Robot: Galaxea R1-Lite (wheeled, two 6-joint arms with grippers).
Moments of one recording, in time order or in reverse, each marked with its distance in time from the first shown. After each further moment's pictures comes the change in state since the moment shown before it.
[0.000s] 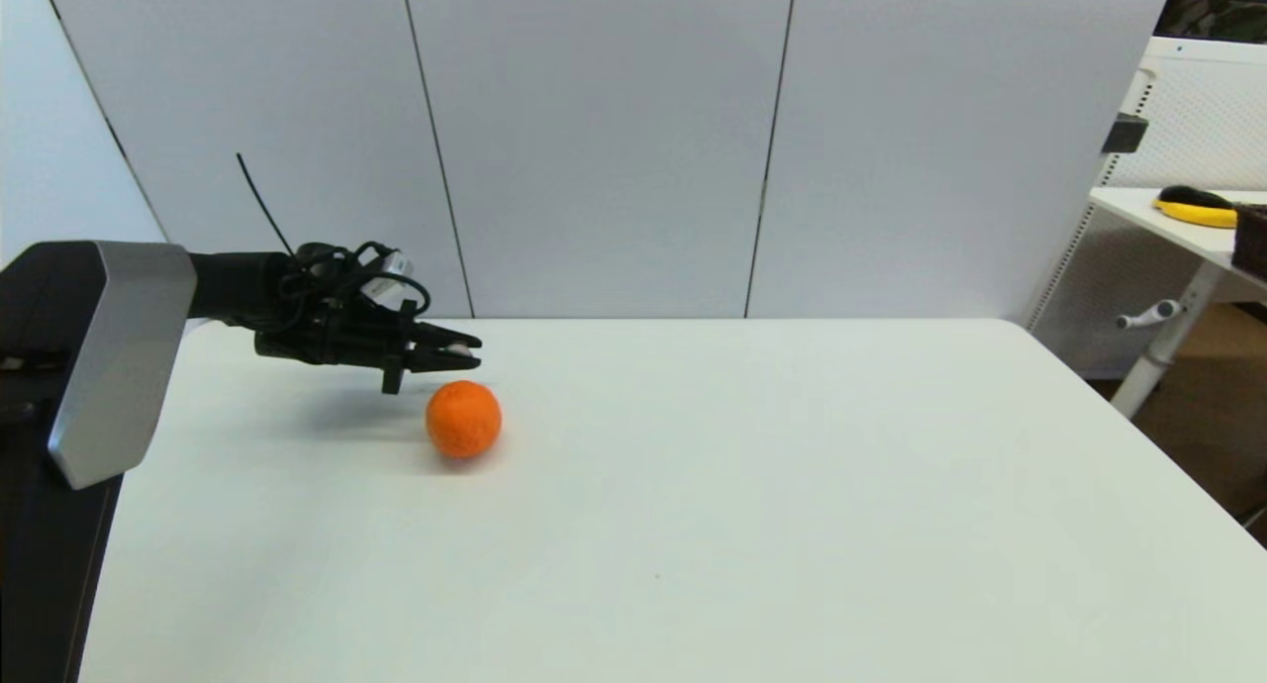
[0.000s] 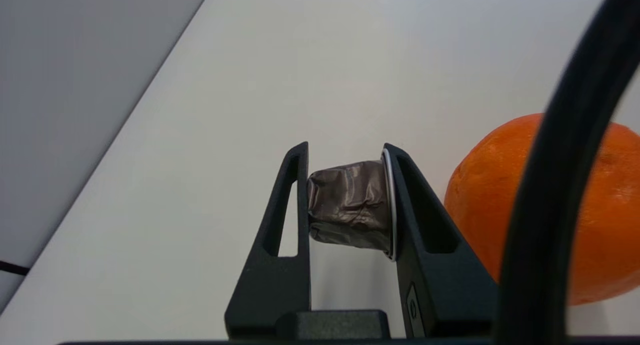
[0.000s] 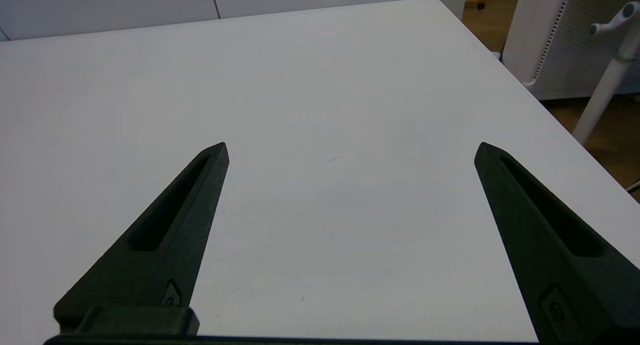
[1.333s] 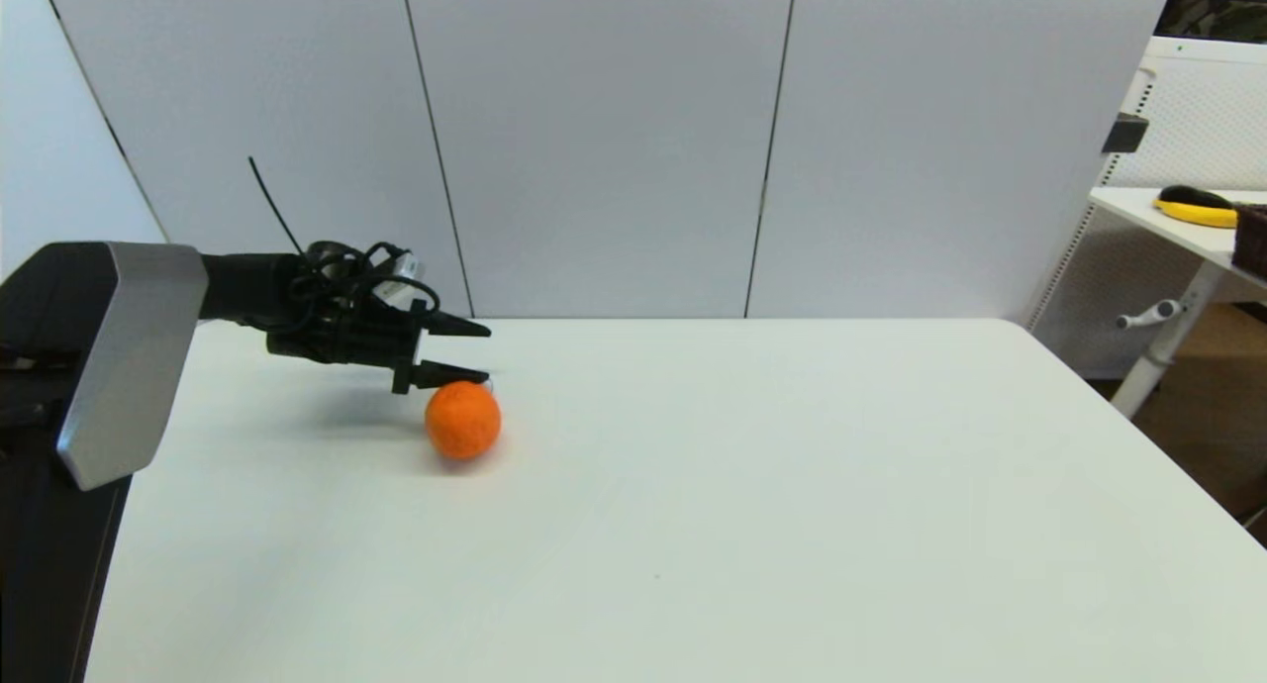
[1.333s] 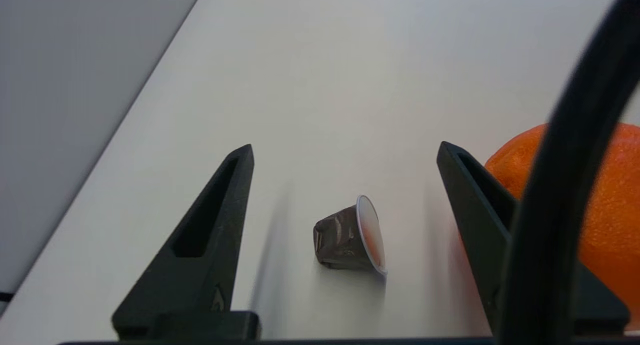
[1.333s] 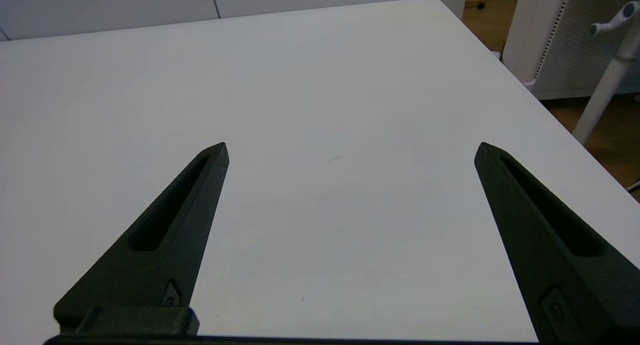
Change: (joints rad) left arm -0.017 -0.004 0.000 -0.030 0.026 -0.008; right arm 0.000 0.000 0.000 0.000 0.000 0.000
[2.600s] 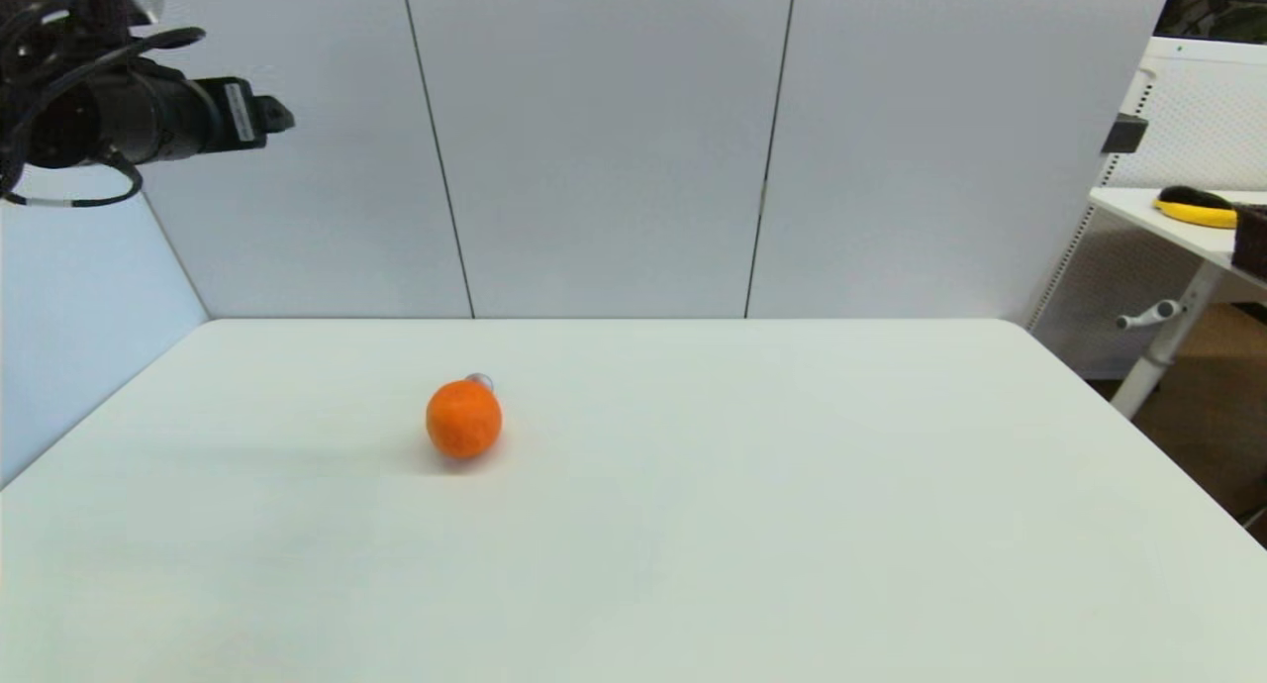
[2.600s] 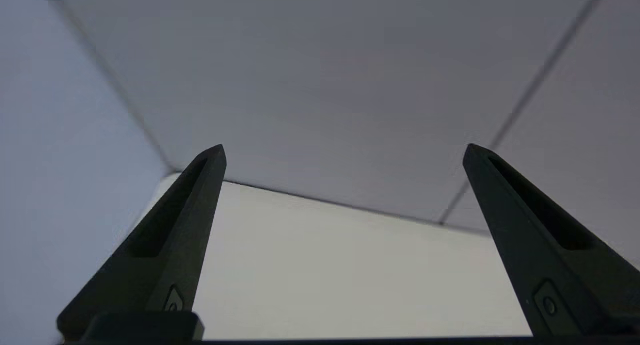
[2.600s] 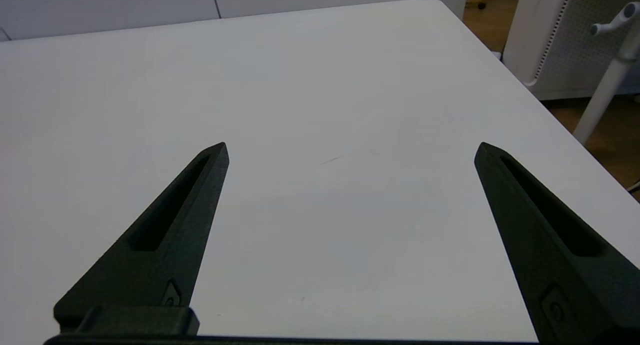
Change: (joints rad) left arm -0.039 -0.669 0.301 -0.516 1.457 -1.236; right arm 0.000 0.000 0.000 0.000 0.000 0.000
